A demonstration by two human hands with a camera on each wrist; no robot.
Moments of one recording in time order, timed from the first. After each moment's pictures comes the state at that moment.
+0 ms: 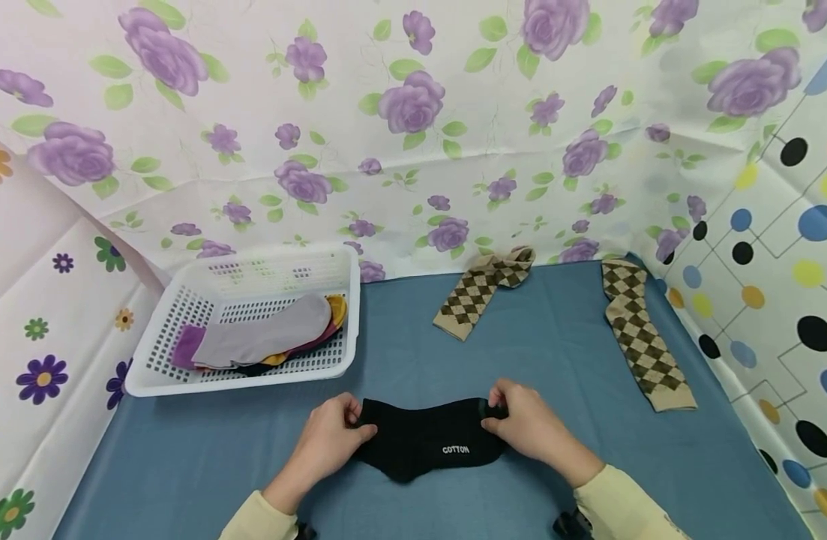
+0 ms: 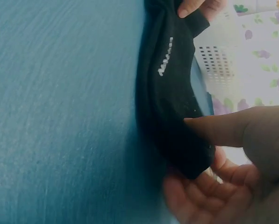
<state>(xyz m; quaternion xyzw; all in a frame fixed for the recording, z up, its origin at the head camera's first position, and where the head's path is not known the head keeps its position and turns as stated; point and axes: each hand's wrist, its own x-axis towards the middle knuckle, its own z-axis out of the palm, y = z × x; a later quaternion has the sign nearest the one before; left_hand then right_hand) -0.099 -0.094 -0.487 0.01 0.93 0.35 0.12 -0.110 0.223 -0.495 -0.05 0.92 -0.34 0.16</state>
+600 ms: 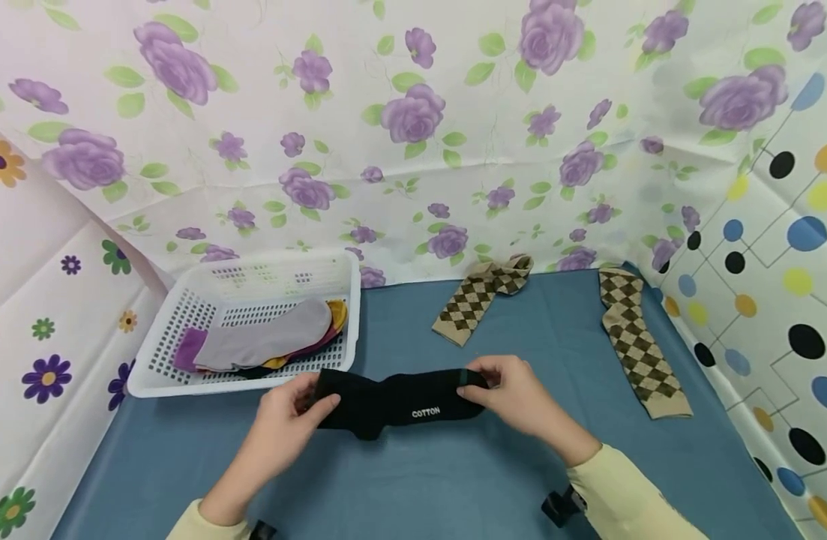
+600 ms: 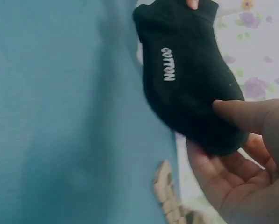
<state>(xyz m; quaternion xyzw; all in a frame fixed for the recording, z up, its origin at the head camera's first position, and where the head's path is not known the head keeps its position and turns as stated) -0.094 -0.127 -0.421 0.04 0.90 0.43 0.01 -0.128 0.214 -0.445 -0.14 0.86 -0.48 0.11</state>
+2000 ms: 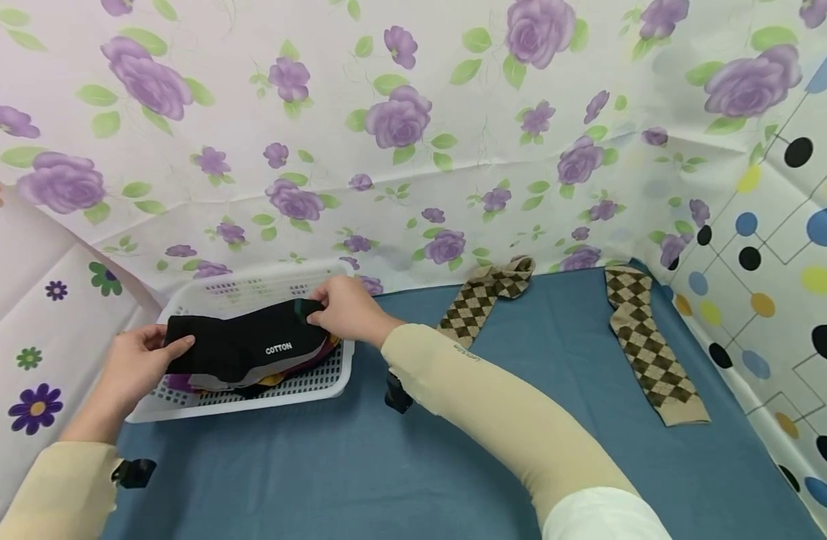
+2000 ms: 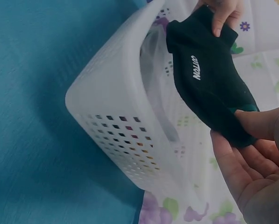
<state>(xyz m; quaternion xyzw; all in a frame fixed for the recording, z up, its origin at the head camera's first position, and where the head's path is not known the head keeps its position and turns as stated) -0.185 -0.301 -0.373 -0.07 0.95 0.32 -0.01 -0.261 0.018 -0.380 -0.25 0.86 -0.43 0.09</state>
